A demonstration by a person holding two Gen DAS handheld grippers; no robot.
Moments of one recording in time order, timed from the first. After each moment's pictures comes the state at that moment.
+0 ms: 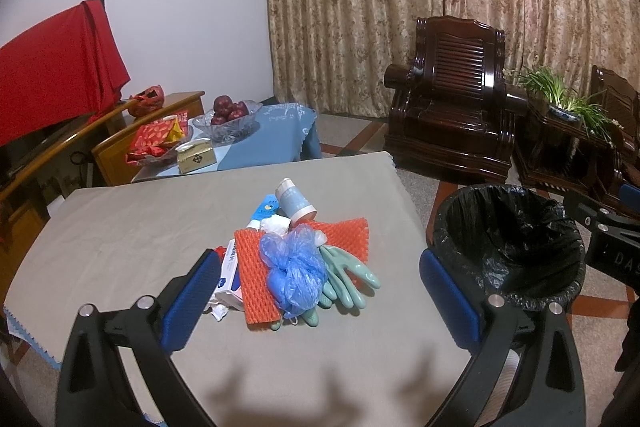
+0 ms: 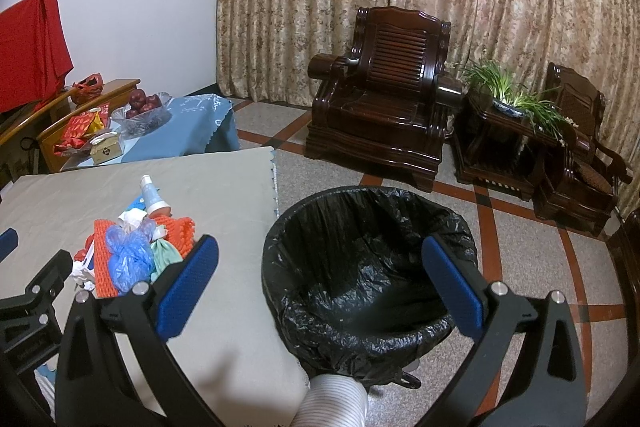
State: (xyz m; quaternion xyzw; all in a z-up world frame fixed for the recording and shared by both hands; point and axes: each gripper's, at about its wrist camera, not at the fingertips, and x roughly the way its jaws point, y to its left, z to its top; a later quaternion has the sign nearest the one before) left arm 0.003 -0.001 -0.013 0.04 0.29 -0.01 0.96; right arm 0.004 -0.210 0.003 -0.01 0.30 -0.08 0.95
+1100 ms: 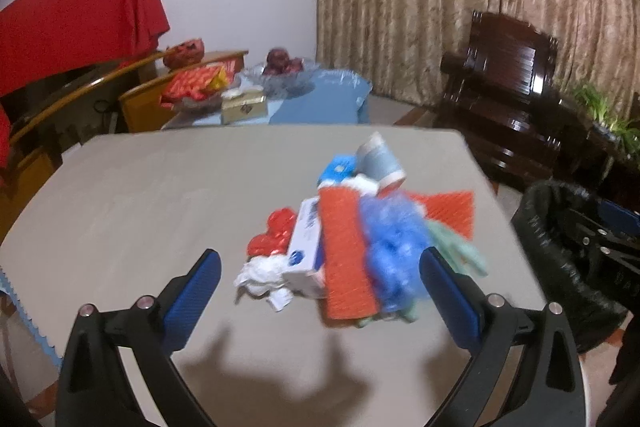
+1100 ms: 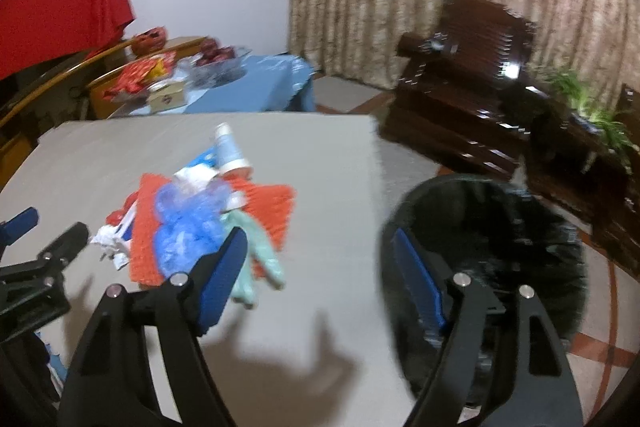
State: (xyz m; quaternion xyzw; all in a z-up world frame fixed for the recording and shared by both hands) left arm 0.039 0.109 -0.095 -0.01 0.34 0.05 0.94; right arm 0.080 -0.098 -0.081 -0.04 0.35 0.05 0.93
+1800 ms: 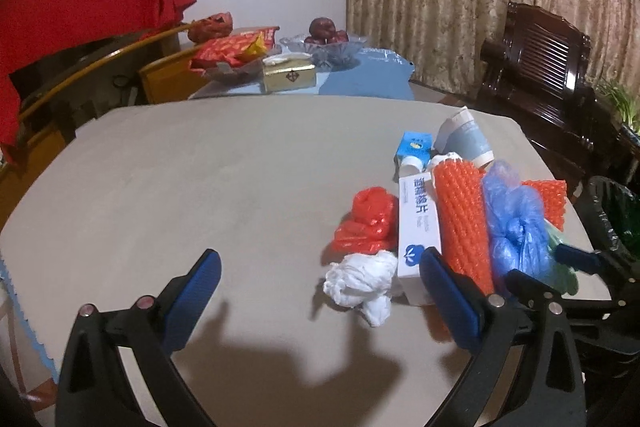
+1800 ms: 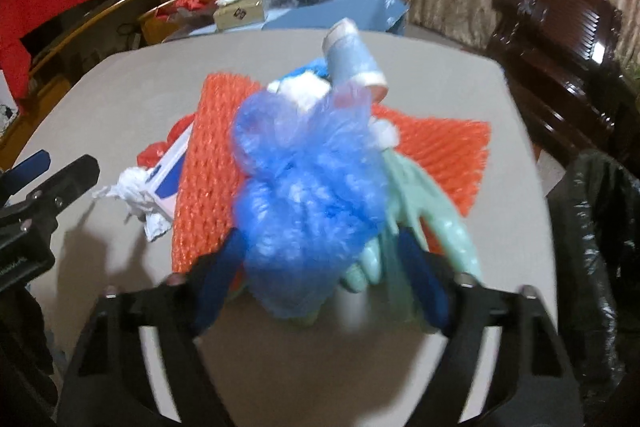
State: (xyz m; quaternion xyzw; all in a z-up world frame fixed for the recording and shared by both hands) left arm 0.068 0.193 -0.141 -0.03 0.36 0.09 0.93; right arm 0.132 0.008 -0.177 -0.06 0.45 0.17 0.87
